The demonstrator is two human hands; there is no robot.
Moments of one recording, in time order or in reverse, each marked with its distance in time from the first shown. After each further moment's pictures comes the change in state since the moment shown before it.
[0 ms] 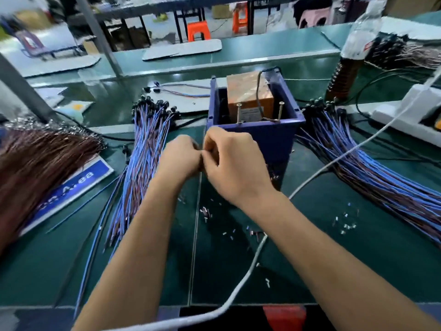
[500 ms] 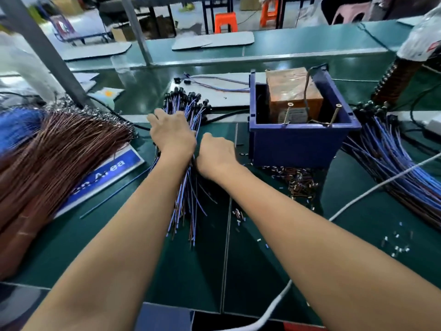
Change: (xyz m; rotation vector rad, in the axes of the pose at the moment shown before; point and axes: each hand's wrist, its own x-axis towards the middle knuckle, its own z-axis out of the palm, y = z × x) left_hand 0.097 -0.071 -0.023 0.508 0.468 -0.152; right_hand 0.072 -0.031 0.113 -0.234 -0.517 0.208
